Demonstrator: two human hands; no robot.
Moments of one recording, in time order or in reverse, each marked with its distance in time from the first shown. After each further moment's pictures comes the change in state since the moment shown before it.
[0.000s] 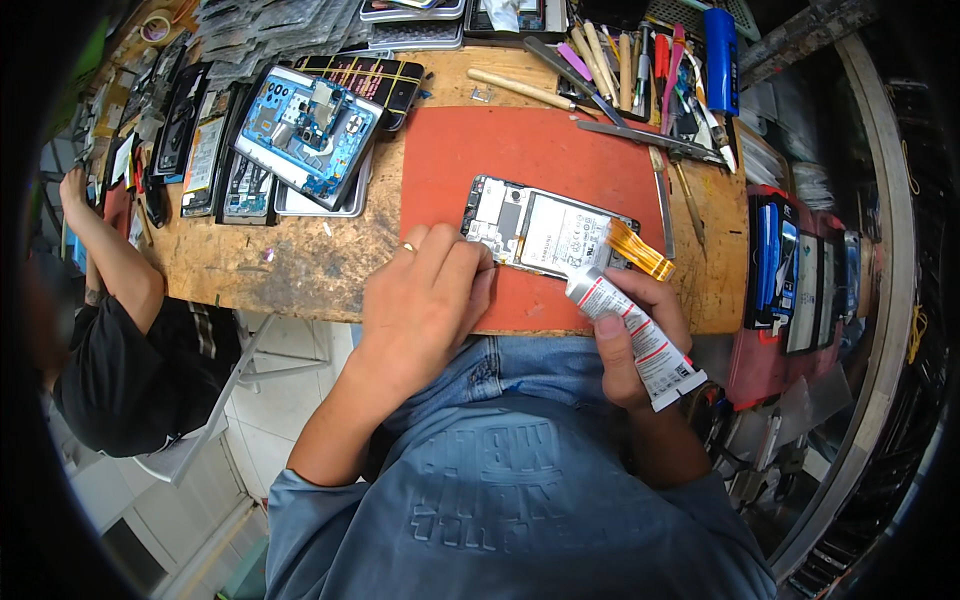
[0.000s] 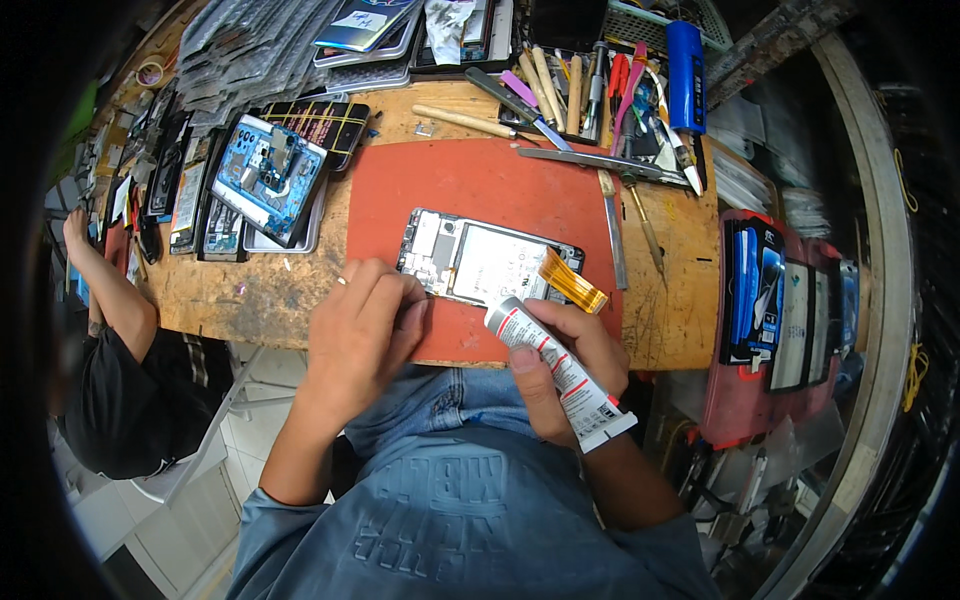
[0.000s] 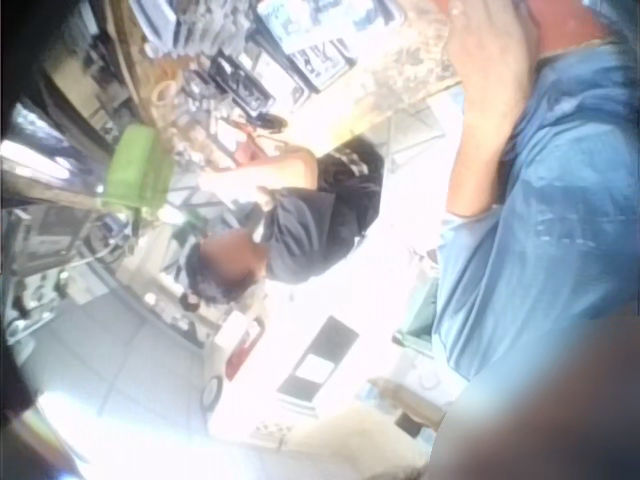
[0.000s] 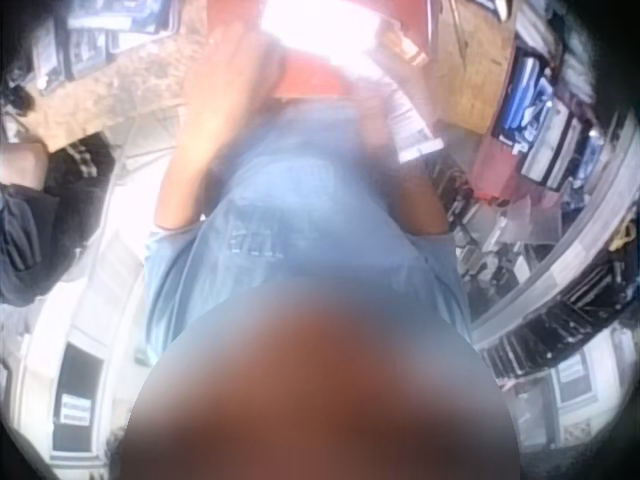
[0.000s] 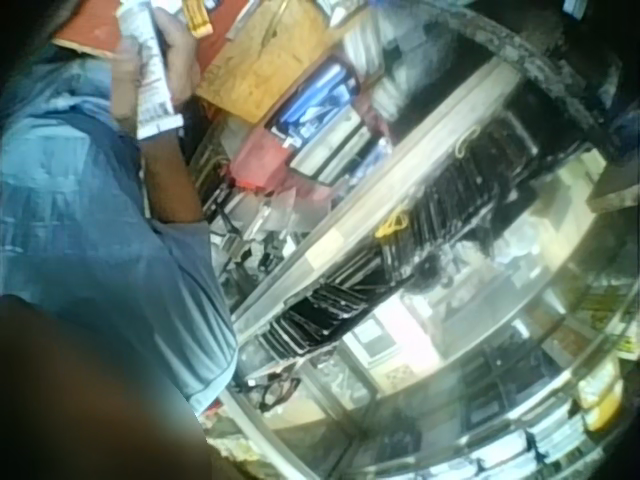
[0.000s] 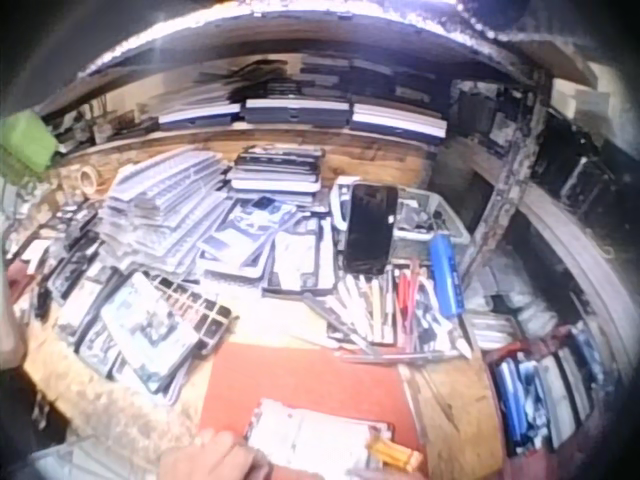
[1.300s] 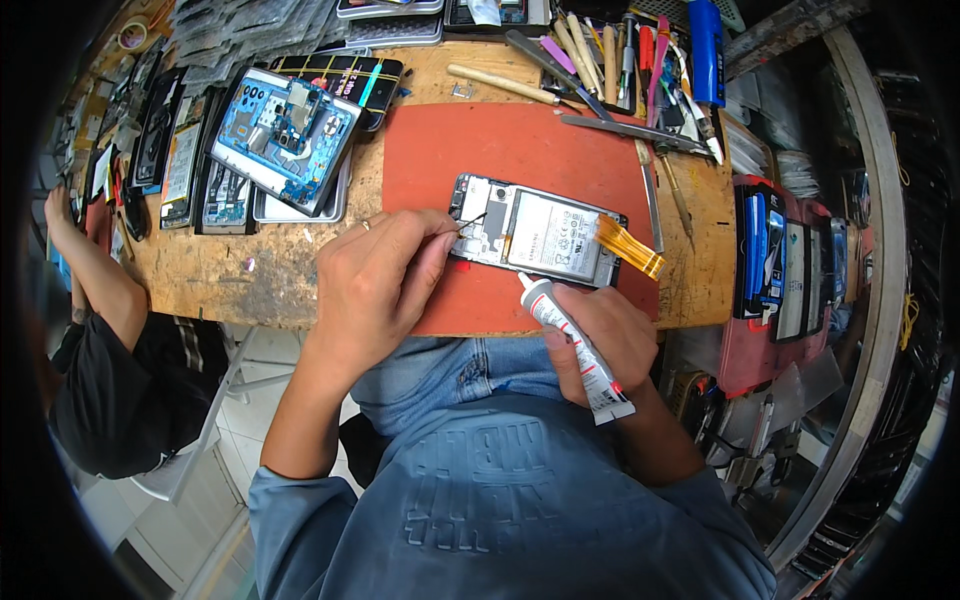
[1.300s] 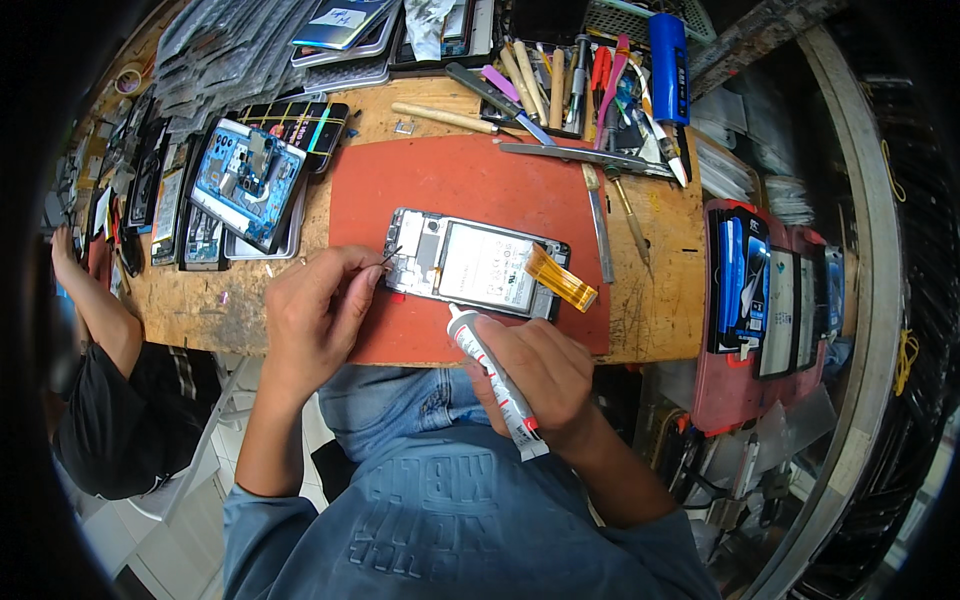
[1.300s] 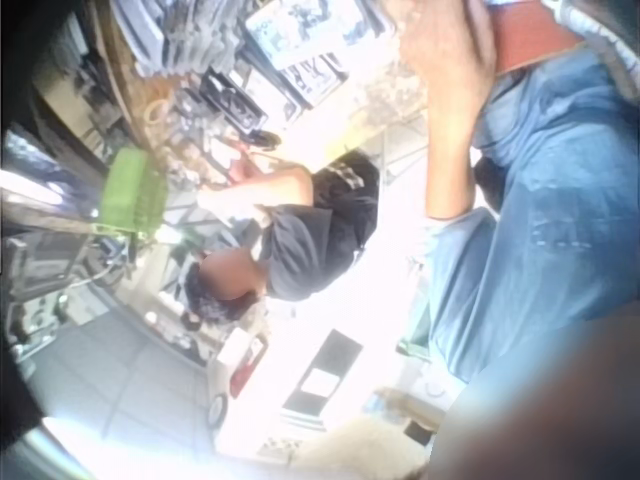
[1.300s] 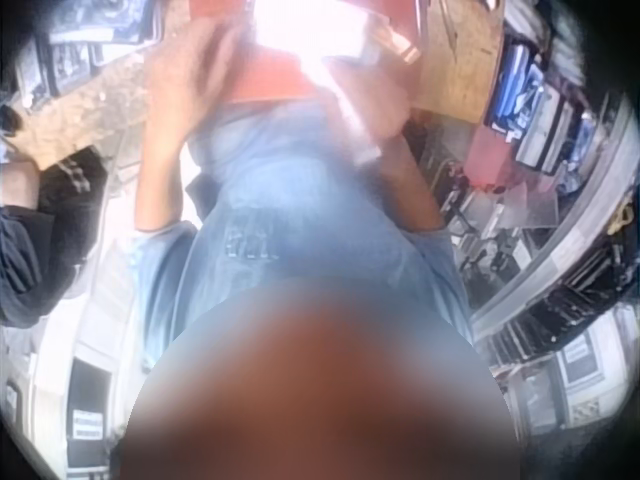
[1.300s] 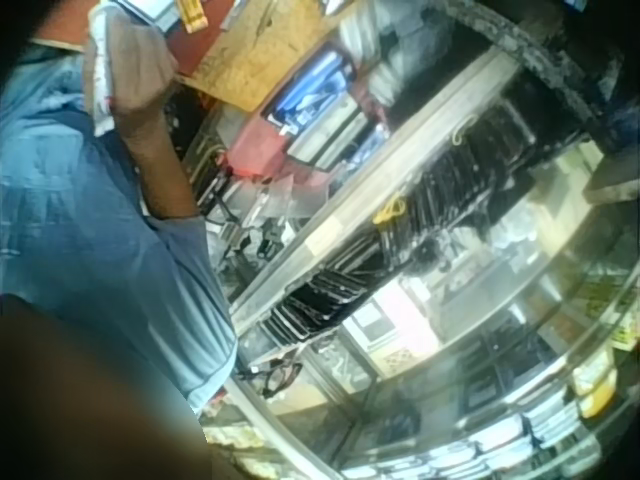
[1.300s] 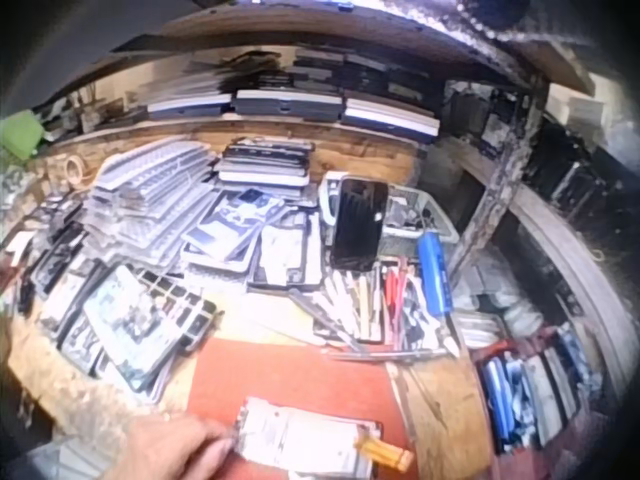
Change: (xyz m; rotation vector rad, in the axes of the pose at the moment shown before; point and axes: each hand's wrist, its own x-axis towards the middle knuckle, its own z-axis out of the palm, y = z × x) left_hand 0.015 -0.027 -0.015 -0.186 0.047 -0.041; right_hand 0.009 0.006 0.014 -0.380 -0.089 -0.448
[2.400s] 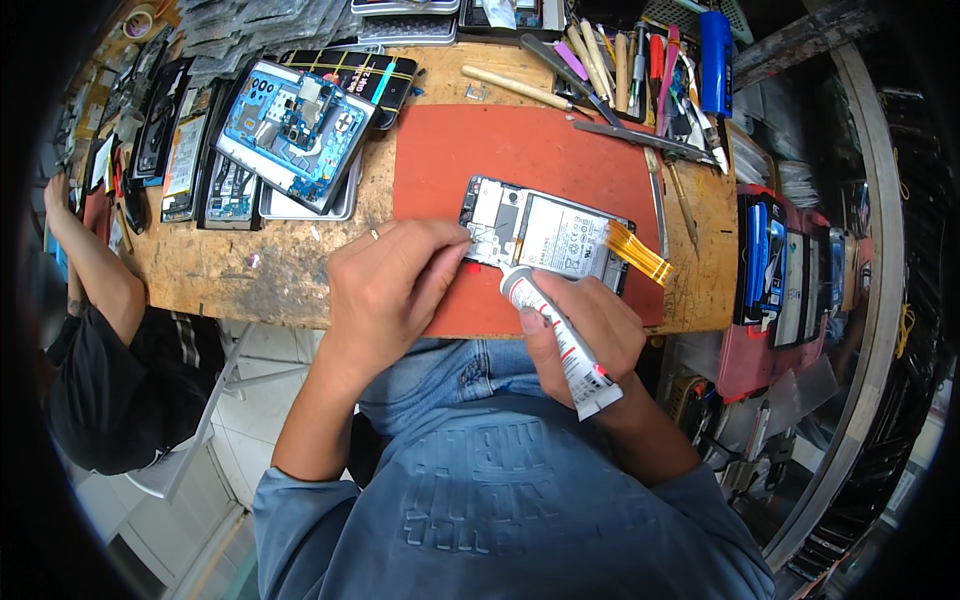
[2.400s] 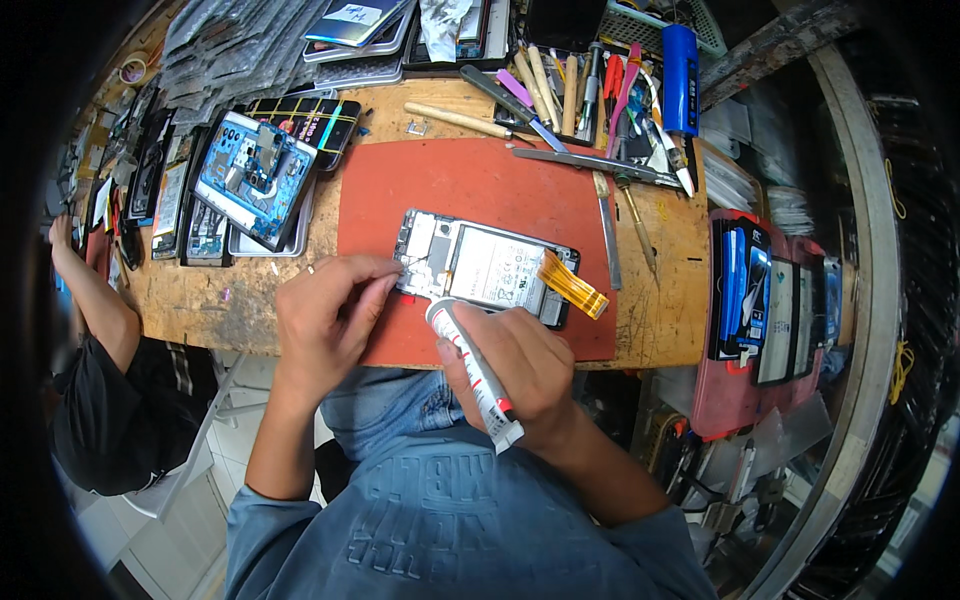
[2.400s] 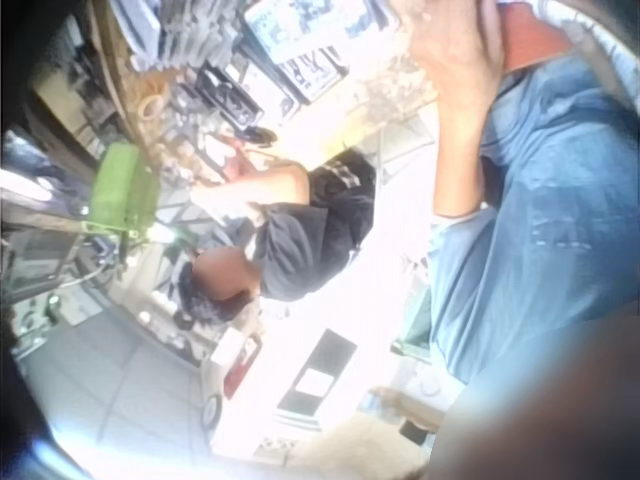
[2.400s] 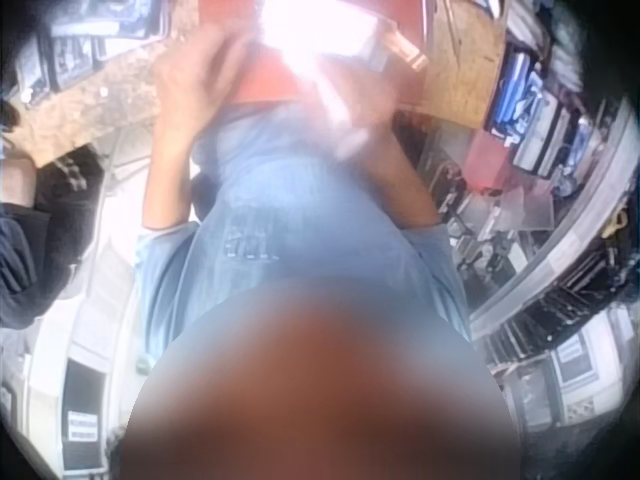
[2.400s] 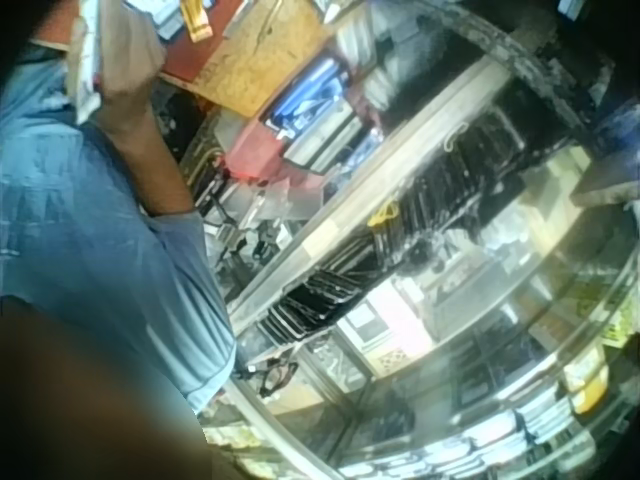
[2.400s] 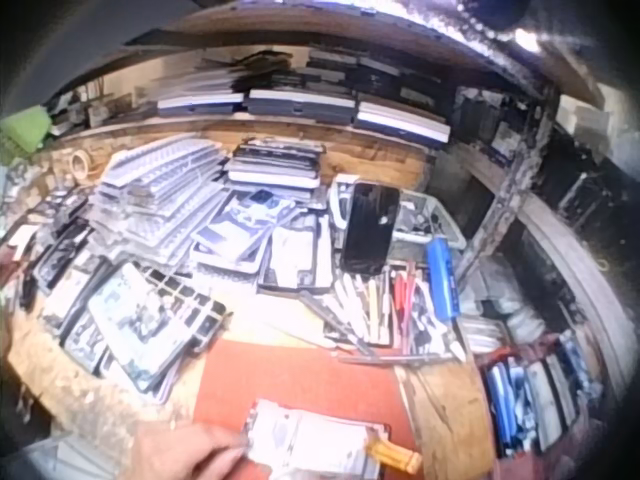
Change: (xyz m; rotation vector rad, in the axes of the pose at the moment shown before) left_hand -0.008 -0.006 0.010 -0.069 0.081 0.032; right_hand 0.026 -0.016 0.018 0.033 0.004 0.078
